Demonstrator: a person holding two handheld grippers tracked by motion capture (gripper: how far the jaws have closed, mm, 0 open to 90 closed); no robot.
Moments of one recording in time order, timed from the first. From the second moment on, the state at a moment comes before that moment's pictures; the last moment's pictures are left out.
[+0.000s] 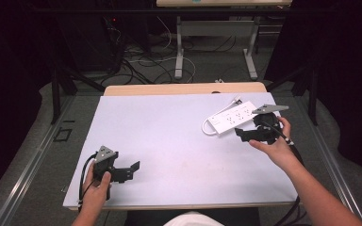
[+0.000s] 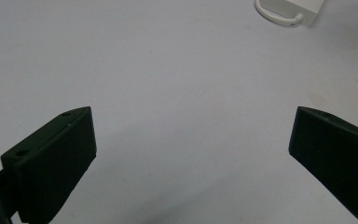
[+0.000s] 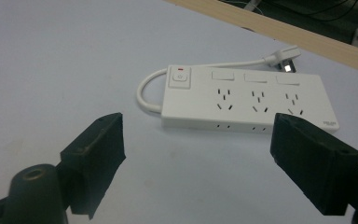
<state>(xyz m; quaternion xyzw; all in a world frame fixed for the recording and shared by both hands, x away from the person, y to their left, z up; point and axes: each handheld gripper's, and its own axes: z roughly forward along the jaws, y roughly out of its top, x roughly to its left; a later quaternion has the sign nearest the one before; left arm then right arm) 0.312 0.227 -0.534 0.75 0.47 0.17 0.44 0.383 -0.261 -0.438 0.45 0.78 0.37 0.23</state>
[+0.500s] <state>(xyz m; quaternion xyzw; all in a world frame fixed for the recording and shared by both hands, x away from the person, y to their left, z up) 0.312 0.227 -0.535 0.75 0.47 0.17 0.44 0.407 -0.256 -0.425 0.45 0.79 0.34 0.23</state>
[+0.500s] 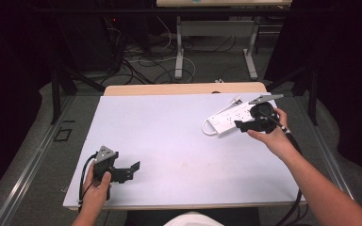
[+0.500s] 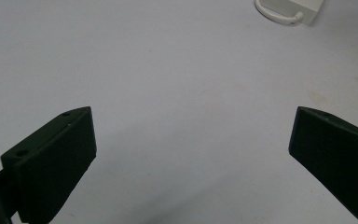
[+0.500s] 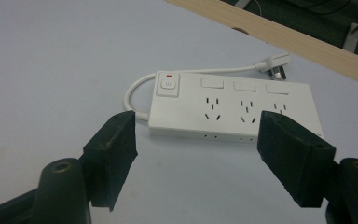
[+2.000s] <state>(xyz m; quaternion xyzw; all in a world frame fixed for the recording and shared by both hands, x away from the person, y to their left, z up) 0.312 0.226 -0.535 0.75 0.47 0.17 0.44 0.478 -0.231 -0.418 0.44 0.83 0.24 0.23</state>
